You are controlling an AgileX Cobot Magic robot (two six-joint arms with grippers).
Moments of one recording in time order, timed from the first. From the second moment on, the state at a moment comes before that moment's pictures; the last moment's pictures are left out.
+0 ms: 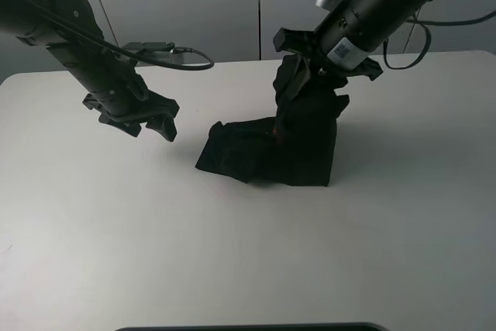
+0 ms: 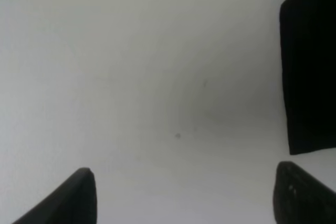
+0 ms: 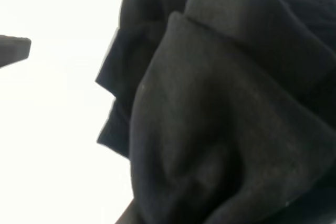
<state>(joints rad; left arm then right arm) -0.49 1.92 -1.15 -0.21 0.65 0.11 0.39 1.81 -1.20 0.61 0.83 -0.17</state>
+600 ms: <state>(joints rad) -0.49 1.92 -1.15 -0.21 0.65 0.11 0.46 1.93 -1.20 0.67 0.66 -0.27</state>
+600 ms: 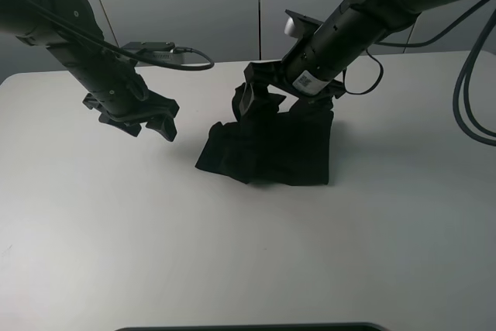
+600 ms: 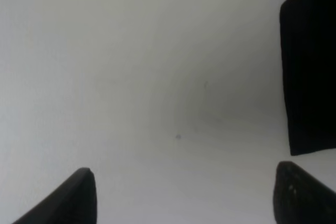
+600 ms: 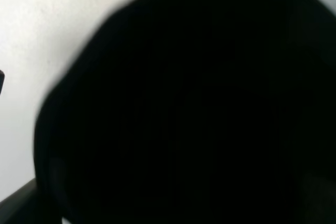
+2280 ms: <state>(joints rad) -0.81 2.16 -1.79 -0.17 0.96 0.14 0.28 1.71 -0.97 -0.17 0.74 0.20</state>
